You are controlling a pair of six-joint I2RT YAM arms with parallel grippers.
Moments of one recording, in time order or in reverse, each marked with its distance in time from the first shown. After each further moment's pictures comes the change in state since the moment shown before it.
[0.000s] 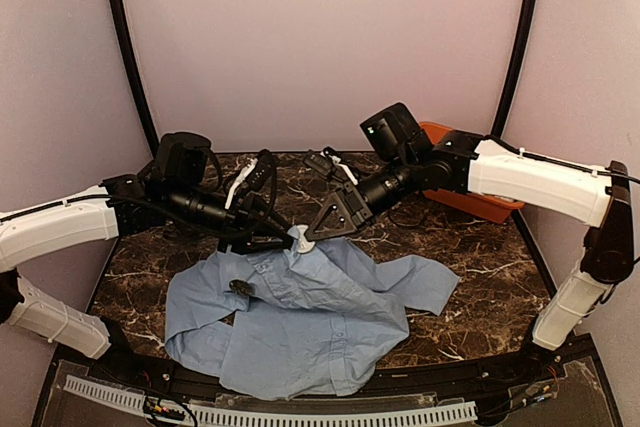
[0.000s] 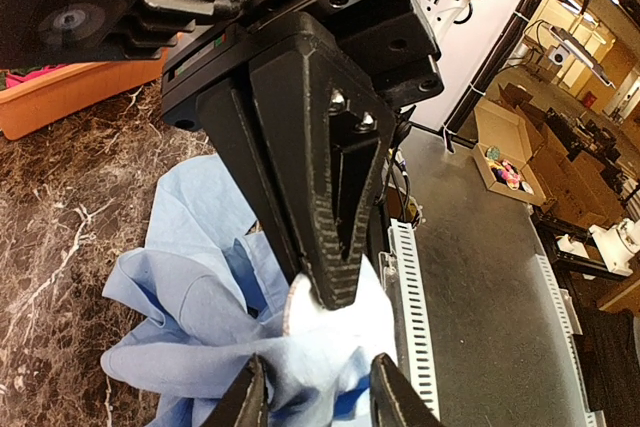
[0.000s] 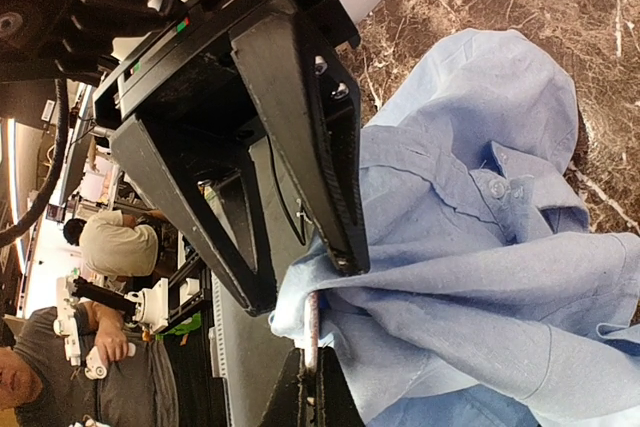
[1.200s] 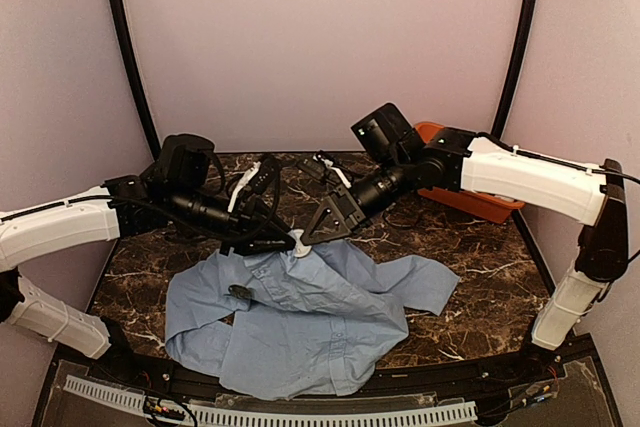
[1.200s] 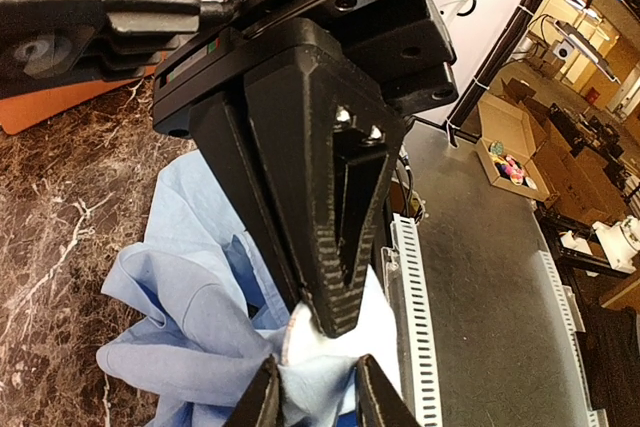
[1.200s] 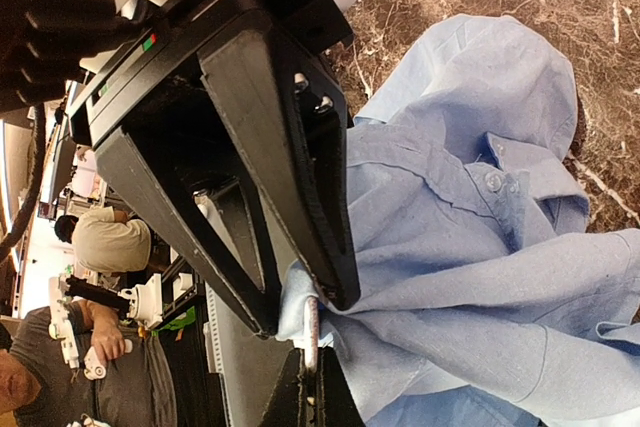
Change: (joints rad) left arm -0.018 0.006 0.000 -0.007 -0.023 0.005; right arm 0.026 0.036 0.055 -0.068 0.035 -0.016
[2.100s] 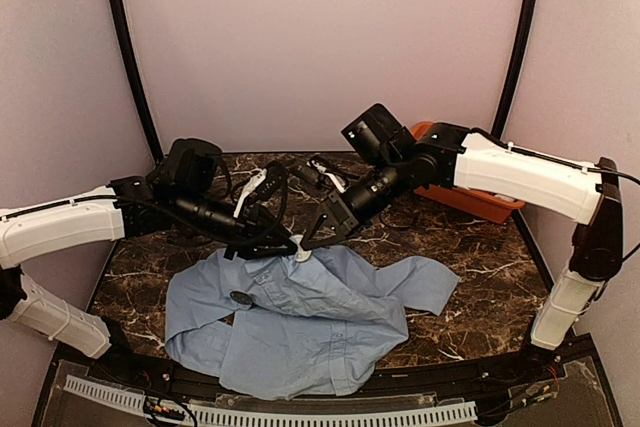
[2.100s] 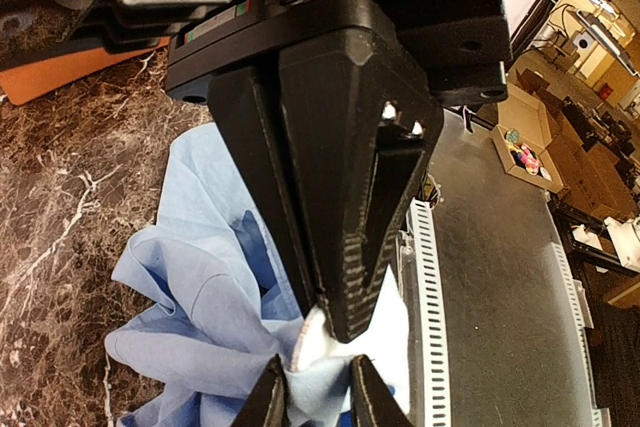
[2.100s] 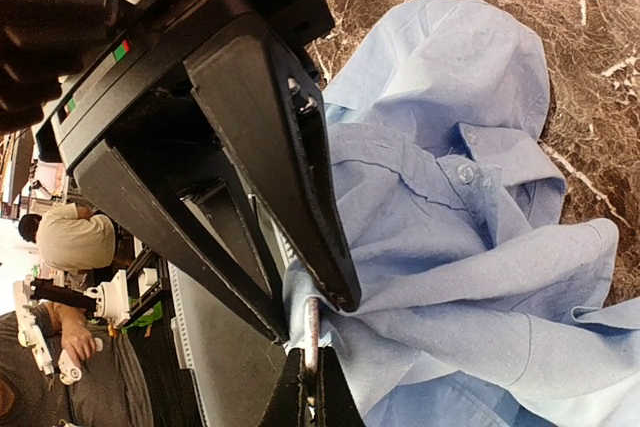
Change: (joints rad) left arm -0.011 0.024 0.002 -0.042 -0.048 0.015; right arm 0.031 0.037 0.074 -0.122 0.107 -0.058
